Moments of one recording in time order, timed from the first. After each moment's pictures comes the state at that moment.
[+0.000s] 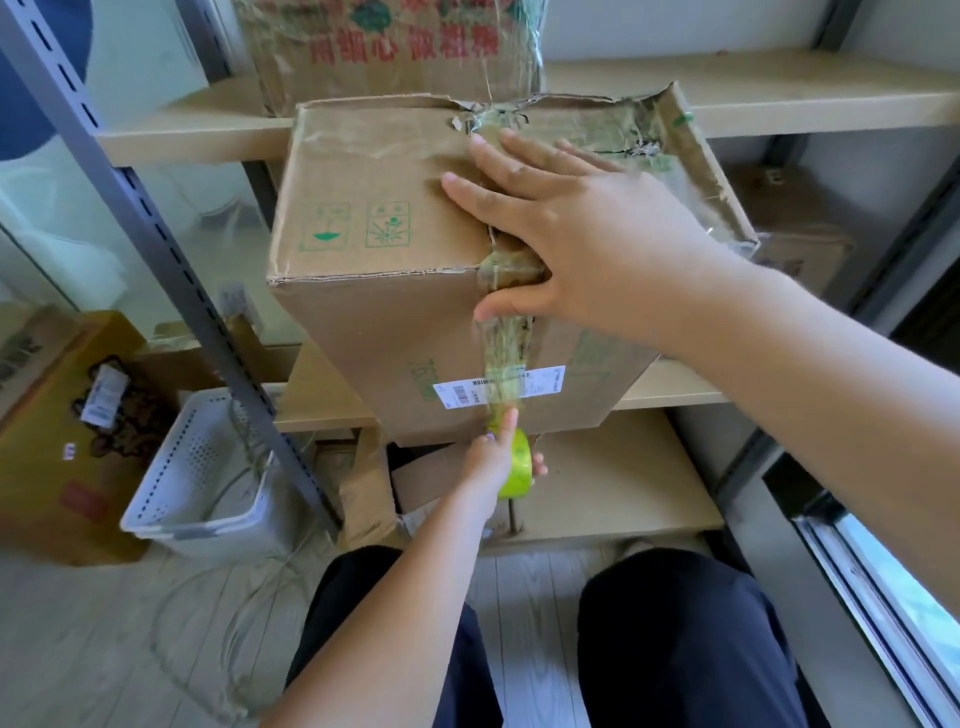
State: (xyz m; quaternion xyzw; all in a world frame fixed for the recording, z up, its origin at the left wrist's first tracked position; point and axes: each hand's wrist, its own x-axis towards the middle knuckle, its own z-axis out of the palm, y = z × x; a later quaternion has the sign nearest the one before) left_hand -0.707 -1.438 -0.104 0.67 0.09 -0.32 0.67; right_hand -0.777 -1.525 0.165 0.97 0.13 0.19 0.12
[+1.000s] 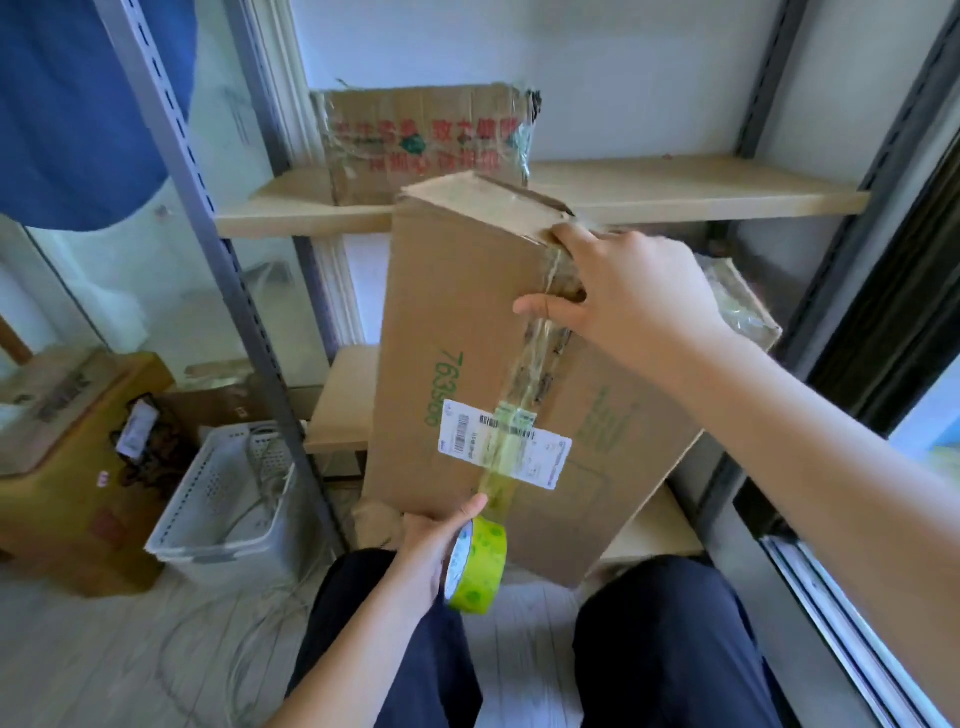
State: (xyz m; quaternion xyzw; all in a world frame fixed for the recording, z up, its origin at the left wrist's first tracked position) left_hand -0.793 -1.318 -0.083 0.57 0.07 -0.30 0.76; right_hand -0.854 -1.510 0.196 0.96 -0.05 0.27 0.10
